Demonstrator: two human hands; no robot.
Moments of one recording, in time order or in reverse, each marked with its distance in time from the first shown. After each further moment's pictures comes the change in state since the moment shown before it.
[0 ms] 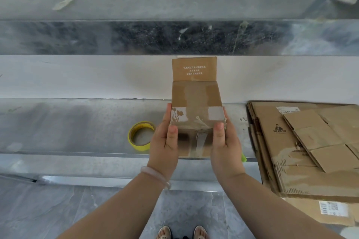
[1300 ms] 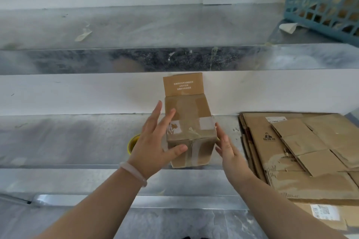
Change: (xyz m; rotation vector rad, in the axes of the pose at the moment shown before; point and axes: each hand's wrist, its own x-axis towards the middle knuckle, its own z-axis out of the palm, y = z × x) left_hand 0.023 0.014 -0.043 0.661 -0.299 0.350; right_hand 0.010 0.028 -0.049 -0.060 -0.287 0.125
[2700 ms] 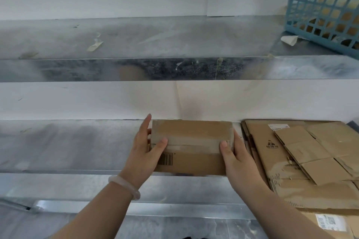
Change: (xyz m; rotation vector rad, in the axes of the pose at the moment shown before) left_hand -0.016 0.005 -0.022 -0.501 0.081 -0.491; right_hand -0.022 -0.043 0.002 -0.223 0.187 0.003
